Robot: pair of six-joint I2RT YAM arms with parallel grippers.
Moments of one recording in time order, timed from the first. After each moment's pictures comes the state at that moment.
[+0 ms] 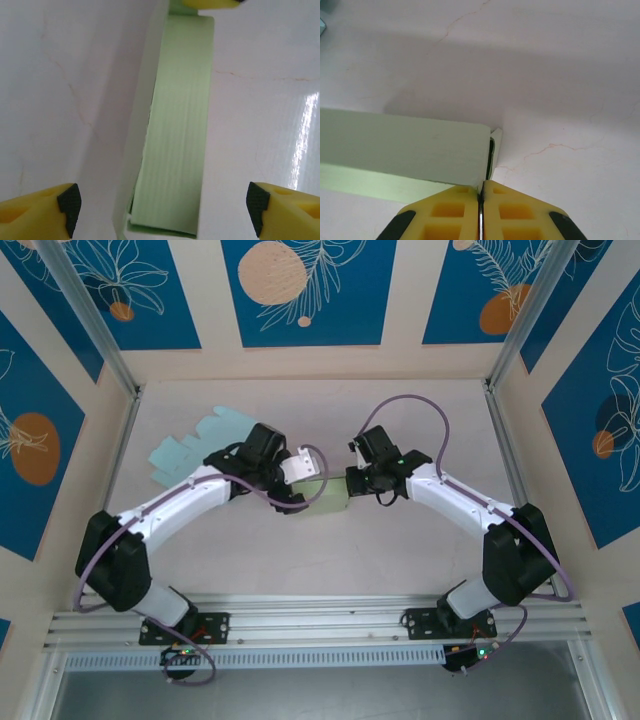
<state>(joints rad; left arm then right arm) -0.64 1.49 1.16 -0.59 0.23 0.60 0.58 1.49 1.08 -0.61 -0.05 0.39</state>
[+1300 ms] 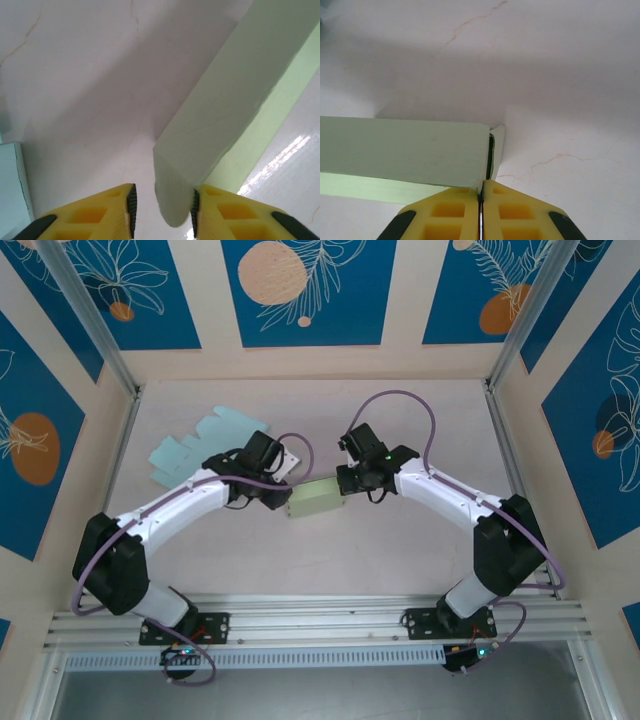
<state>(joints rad) -0.63 1.48 1.14 -0.70 0.01 0.07 0.63 1.56 1.17 -0.65 0.01 0.38</state>
